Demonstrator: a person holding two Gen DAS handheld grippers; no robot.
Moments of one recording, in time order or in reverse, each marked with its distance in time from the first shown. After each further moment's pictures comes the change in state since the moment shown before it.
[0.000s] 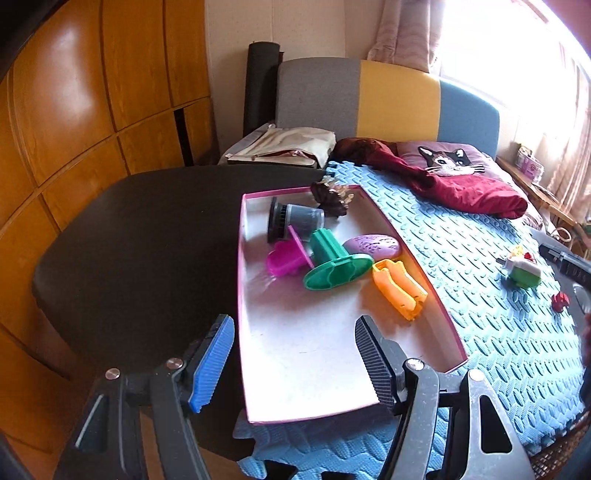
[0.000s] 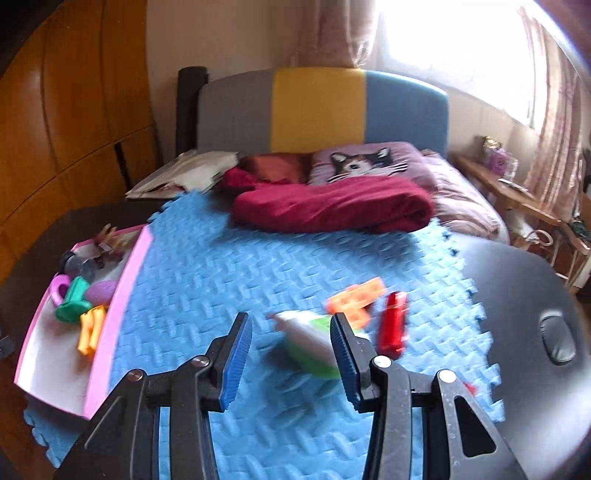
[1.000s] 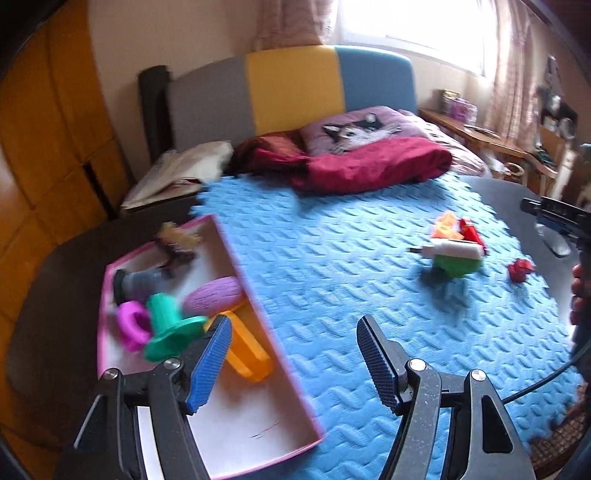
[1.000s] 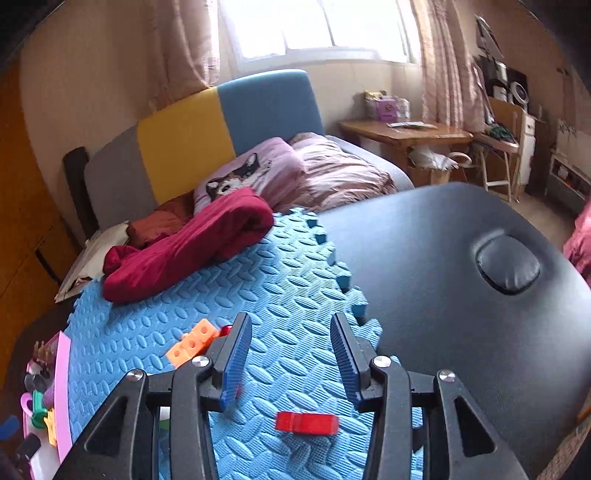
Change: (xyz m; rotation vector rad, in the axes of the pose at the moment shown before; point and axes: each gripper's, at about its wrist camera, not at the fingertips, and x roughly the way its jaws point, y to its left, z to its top) left arm 0.033 -0.158 0.039 0.294 0.029 -0.179; right arm 0.000 -0.144 -0.011 0.463 -0.005 -0.185
